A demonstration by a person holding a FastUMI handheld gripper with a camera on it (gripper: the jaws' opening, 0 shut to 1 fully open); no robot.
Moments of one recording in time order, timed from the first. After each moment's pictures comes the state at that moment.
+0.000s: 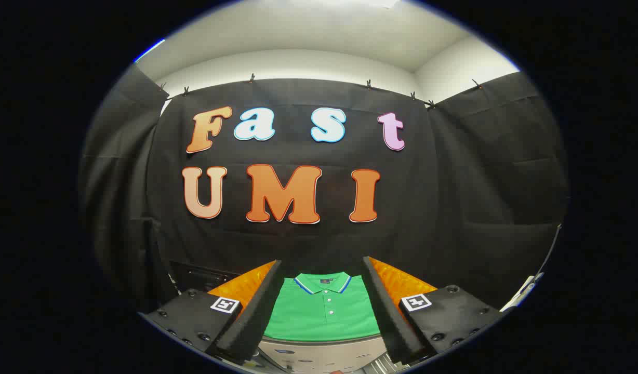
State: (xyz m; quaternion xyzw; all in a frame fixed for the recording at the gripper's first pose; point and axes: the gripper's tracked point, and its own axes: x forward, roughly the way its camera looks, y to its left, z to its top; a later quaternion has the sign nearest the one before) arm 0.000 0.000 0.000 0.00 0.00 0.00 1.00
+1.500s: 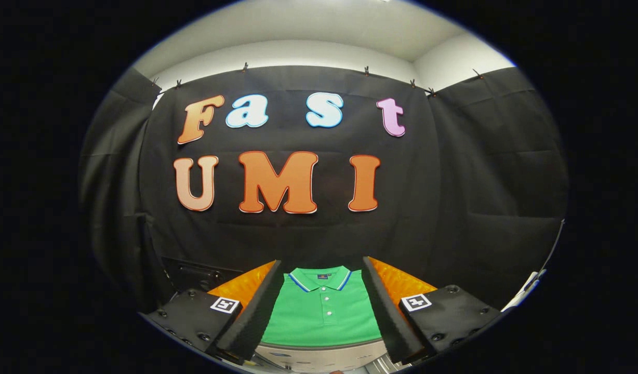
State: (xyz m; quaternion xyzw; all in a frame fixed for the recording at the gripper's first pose) arm 0.059 -0.014 -0.030 0.01 0.04 0.00 1.00
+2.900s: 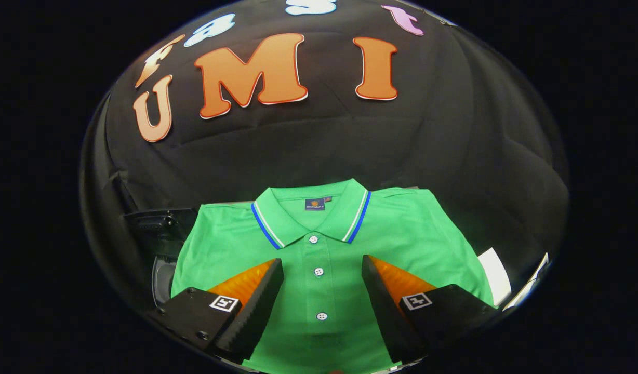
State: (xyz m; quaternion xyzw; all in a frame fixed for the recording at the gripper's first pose) arm 0.218 -0.036 -0.236 0.05 0.33 0.02 0.94
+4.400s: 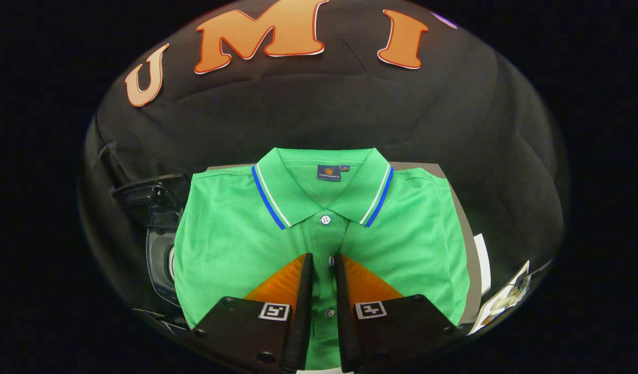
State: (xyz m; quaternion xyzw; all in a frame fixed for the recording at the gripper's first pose) arm 0.216 -0.012 -0.247 0.00 0.47 0.01 0.88
